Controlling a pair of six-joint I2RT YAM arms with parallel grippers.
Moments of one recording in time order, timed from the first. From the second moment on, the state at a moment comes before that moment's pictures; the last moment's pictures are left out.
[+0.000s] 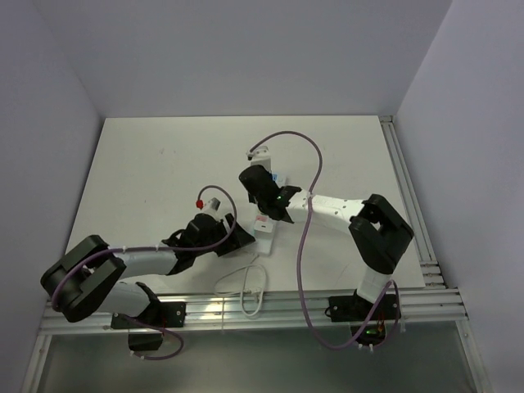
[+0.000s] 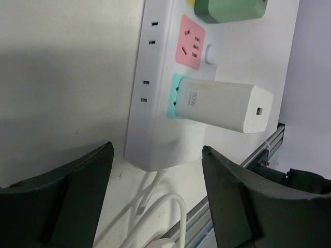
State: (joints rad) left arm -0.78 1.38 0.34 0.48 0.11 -1.07; right arm 0.86 1.73 1.13 -0.06 0.51 0.40
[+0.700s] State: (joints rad) left arm -0.35 0.89 0.34 0.33 0.44 -0.83; right arm 0.78 1.27 1.02 -0.04 0.13 0.43
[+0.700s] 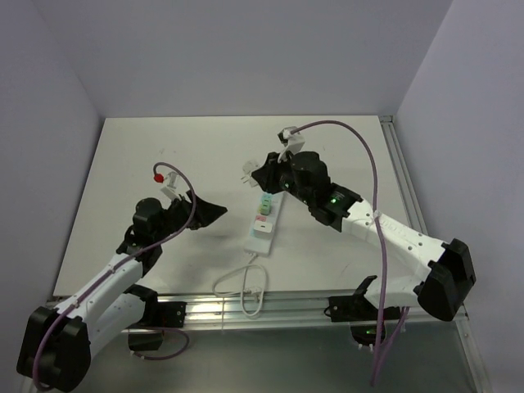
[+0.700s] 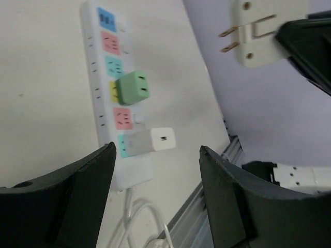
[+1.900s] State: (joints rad) left arm -0.33 0.85 0.39 0.76 0.91 -0.94; right arm 0.68 1.20 0.97 0.08 -0.70 0.68
